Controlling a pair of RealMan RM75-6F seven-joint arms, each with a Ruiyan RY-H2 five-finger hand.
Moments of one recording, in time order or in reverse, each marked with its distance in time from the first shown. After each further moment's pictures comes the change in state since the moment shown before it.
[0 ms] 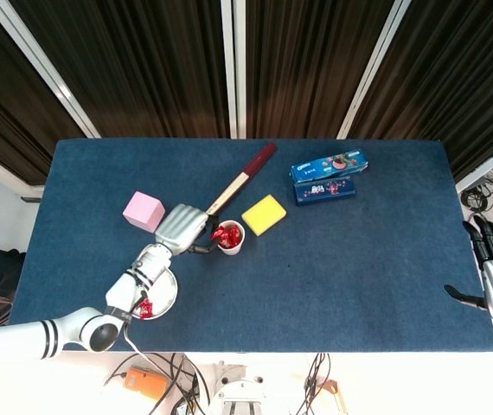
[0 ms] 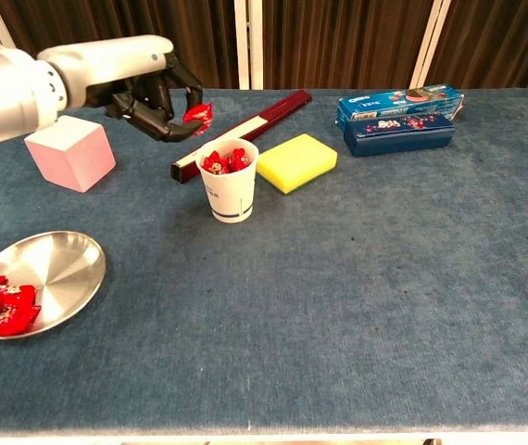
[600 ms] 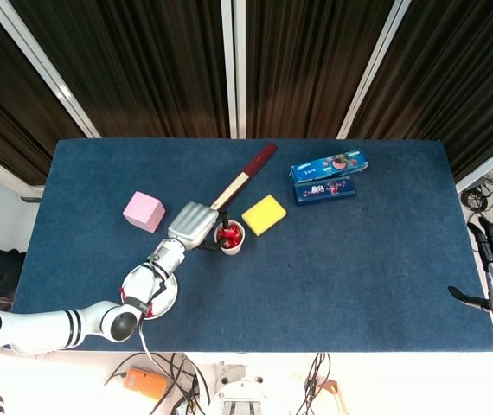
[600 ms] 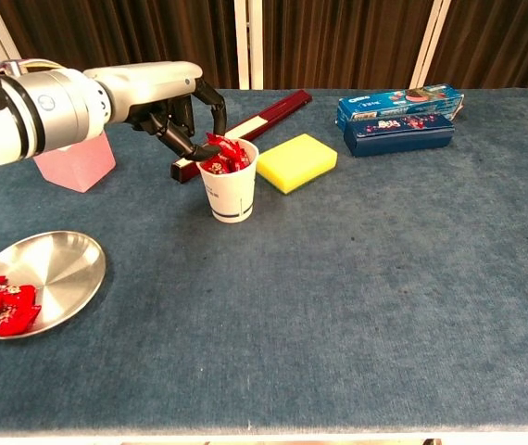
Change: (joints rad) left arm -0.097 -0.066 0.023 0.081 -0.167 -0.010 0.117; right arm -0.006 -0.007 -0.002 0.026 0.001 0.000 0.028
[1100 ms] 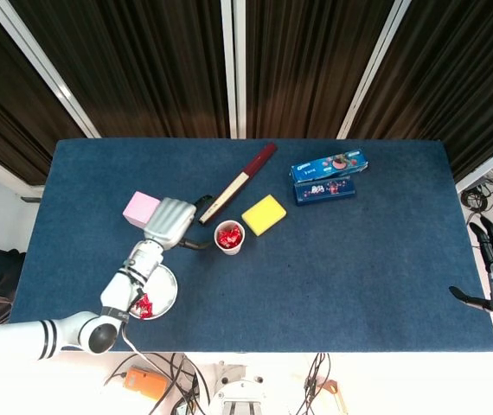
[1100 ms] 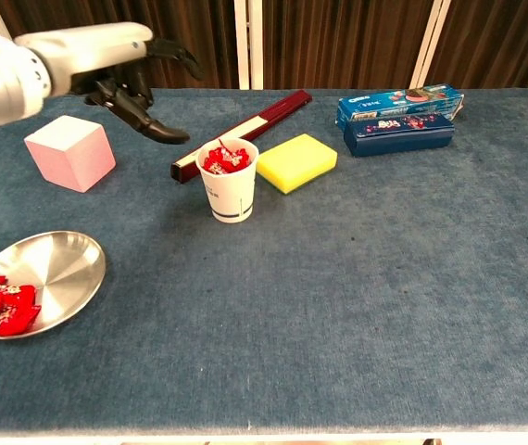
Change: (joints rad) left arm 0.090 0.116 0.031 -0.143 0.046 0.170 -0.023; right arm -0.007 0.010 0.001 0.004 -0.006 0.011 0.022
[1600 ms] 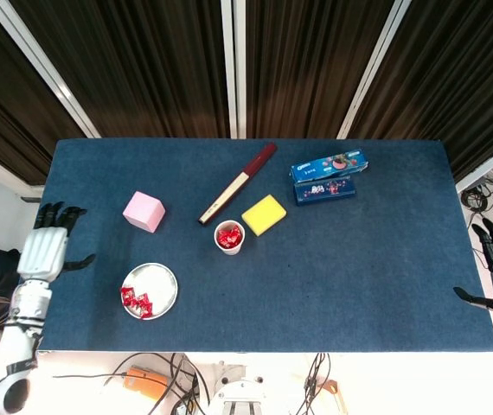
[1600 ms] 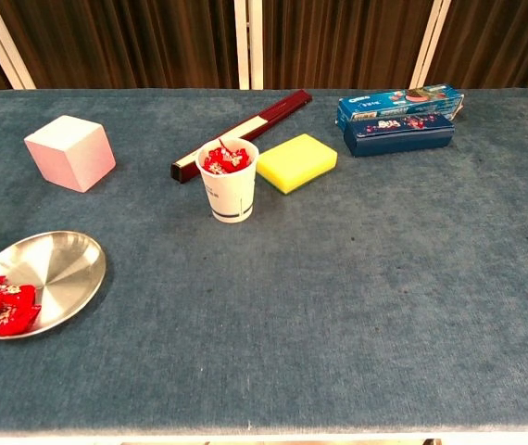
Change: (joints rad) left arm 0.421 0.208 0.206 0.039 0.176 0.368 -0.212; right arm 0.010 -0.024 -0.007 0.086 -0.004 -0.028 0.041
